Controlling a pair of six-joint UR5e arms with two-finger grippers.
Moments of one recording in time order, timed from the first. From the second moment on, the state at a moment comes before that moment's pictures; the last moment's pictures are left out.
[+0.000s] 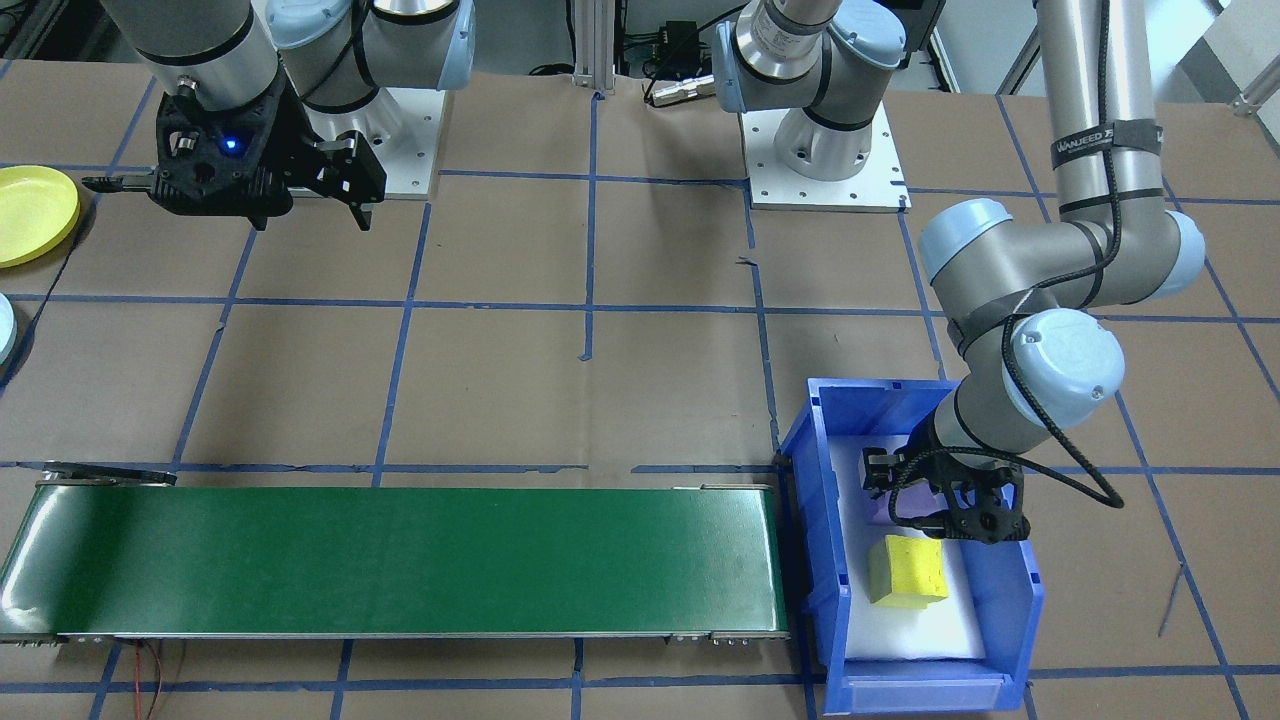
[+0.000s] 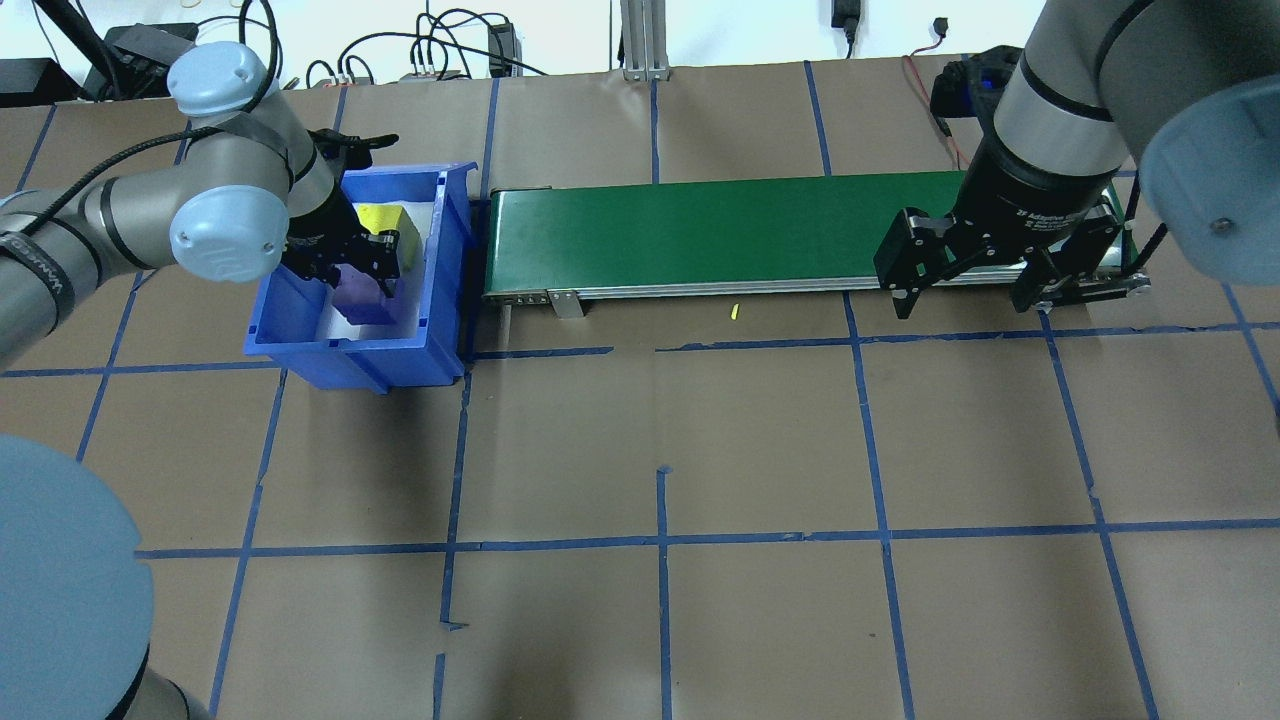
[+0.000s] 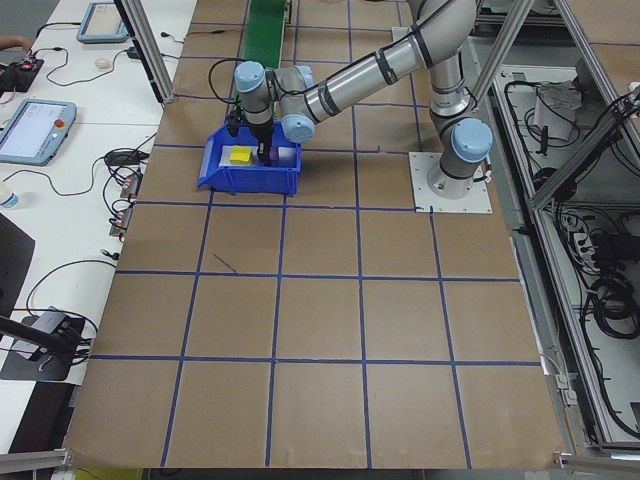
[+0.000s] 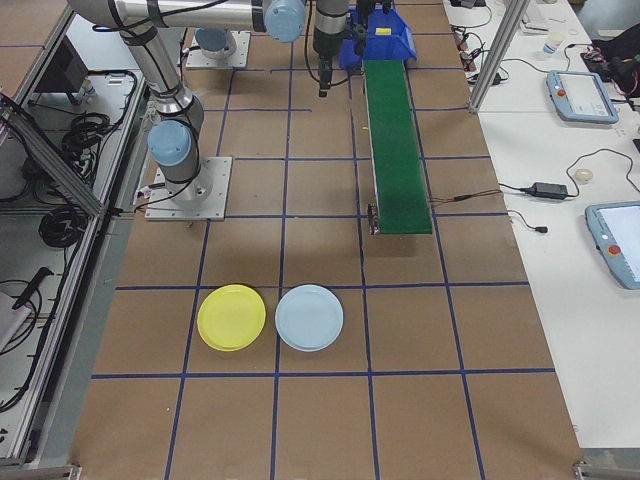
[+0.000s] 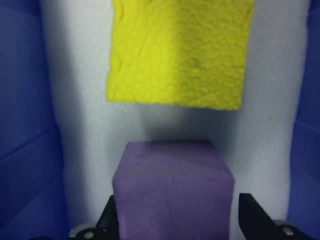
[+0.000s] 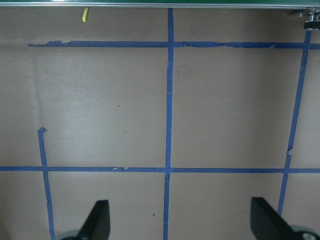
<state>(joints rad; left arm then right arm) -1.41 -1.98 -1.66 -1.11 1.59 0.18 1.56 -1.65 1.69 -1.52 -1.57 -0.03</state>
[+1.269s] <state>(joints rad) -1.63 -1.98 -1.45 -1.17 1.51 -0.03 1.56 -1.65 1.69 -1.52 -1.57 -0.03</state>
